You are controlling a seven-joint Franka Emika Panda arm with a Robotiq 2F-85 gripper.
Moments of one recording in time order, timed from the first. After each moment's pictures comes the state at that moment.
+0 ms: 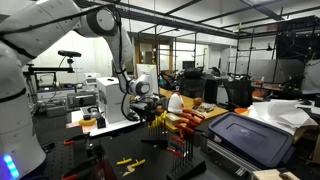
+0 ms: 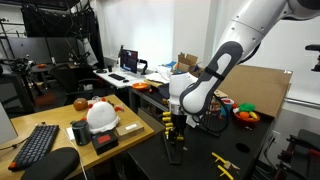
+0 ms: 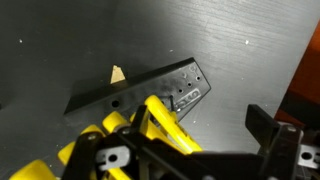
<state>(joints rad) 0.23 0.82 0.07 -1.87 -0.10 2.66 0.08</state>
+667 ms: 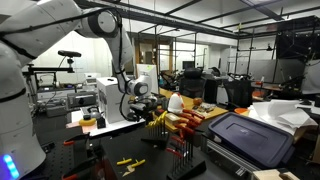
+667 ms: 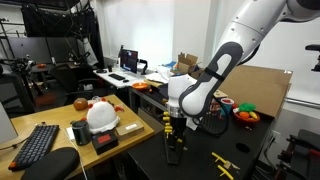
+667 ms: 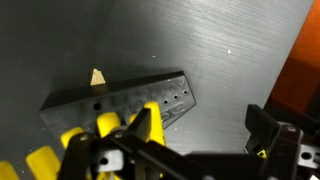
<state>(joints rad) 0.21 0.83 0.11 -1.87 -0.09 2.65 0.04</state>
